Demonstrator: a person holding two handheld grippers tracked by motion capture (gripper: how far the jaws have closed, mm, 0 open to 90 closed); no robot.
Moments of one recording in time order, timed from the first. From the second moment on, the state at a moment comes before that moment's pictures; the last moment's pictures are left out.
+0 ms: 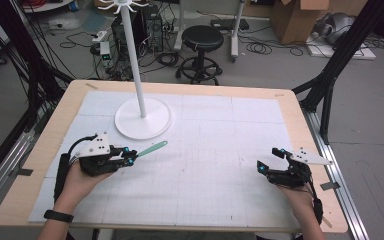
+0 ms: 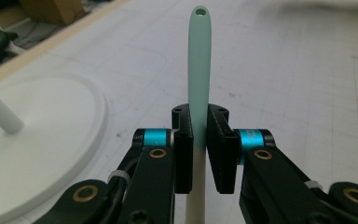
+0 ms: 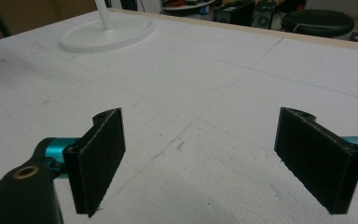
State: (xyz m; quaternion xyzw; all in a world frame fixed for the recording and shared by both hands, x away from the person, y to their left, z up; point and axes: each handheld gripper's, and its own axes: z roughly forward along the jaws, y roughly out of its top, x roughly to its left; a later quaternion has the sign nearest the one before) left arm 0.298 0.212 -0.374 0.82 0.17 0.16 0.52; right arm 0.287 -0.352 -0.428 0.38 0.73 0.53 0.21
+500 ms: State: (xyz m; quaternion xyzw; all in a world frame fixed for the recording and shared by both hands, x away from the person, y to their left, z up) left arm 0.305 0.244 -0.328 0.69 0.25 0.28 0.62; right arm 0.288 -0.353 -0.428 0.39 0.73 0.53 0.21
